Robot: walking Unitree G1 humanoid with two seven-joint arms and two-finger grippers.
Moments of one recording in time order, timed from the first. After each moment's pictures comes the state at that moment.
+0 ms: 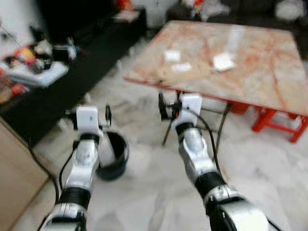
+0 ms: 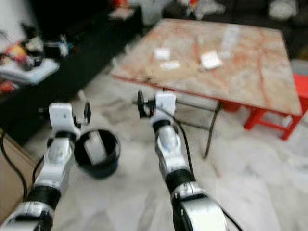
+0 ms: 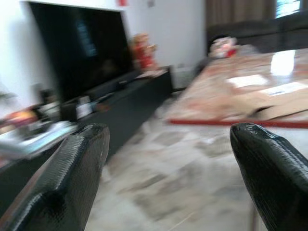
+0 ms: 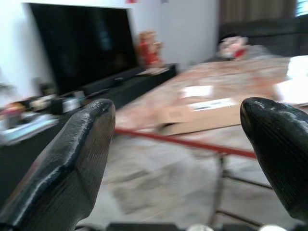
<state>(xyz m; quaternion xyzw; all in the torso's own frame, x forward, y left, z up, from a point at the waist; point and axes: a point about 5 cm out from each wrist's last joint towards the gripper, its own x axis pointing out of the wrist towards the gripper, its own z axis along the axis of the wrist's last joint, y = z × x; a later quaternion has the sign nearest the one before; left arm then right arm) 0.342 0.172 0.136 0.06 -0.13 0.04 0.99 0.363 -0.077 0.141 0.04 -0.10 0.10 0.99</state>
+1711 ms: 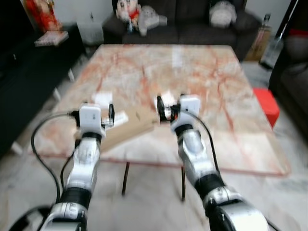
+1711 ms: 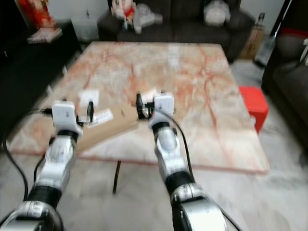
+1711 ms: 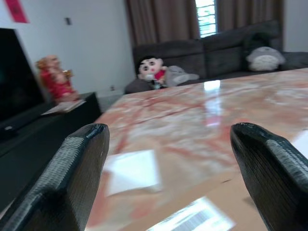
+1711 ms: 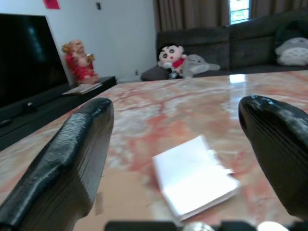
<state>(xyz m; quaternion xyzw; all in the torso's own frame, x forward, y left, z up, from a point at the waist) 0.342 0.170 0.140 0.07 -0.14 0.02 0.99 0.362 -0.069 0.139 0.05 -0.09 0.11 0.99</state>
